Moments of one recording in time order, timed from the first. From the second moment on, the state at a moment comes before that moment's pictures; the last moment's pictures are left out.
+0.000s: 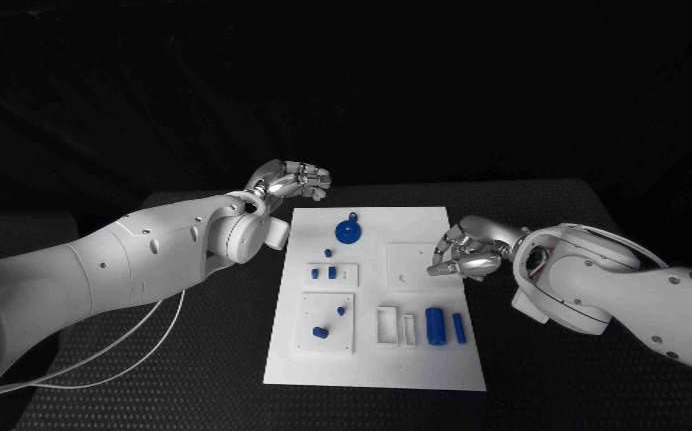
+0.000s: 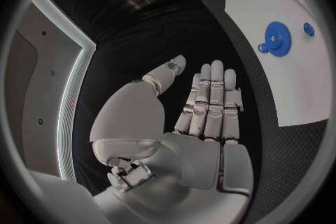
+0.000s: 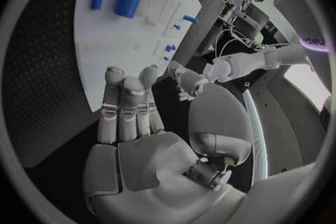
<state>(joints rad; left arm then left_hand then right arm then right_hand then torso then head) 1.19 -0.68 -0.09 1.15 -0.15 -0.25 0.33 1.10 -0.11 0.56 -0.25 0.11 0.86 0.18 0.22 0.58 1.18 0.12 0.07 0.22 0.97 0.09 0.56 0.44 0.04 0.71 -0.01 0.54 1.22 1.20 -0.93 -0.09 1.67 -1.17 -0.14 -0.33 0.87 -0.24 0.71 -0.09 0.05 0.95 0.09 0.35 0.56 1.25 -0.02 0.79 0.90 1.37 -0.13 1.03 1.15 0.25 1.20 -0.02 0.76 1.31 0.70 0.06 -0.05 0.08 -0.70</state>
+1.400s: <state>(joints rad) 1.18 -0.67 -0.09 1.17 -0.14 -0.23 0.33 1.10 -0.11 0.56 -0.25 0.11 0.86 0.18 0.22 0.58 1.18 0.12 0.07 0.22 0.97 0.09 0.56 0.45 0.04 0.71 -0.01 0.53 1.22 1.16 -0.82 -0.20 1.62 -1.11 0.00 -0.57 0.68 -0.21 0.72 -0.05 0.05 0.98 0.08 0.34 0.61 1.23 -0.03 0.98 1.10 1.36 -0.13 1.12 1.19 0.24 1.19 -0.04 0.86 1.31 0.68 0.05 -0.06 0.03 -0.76</state>
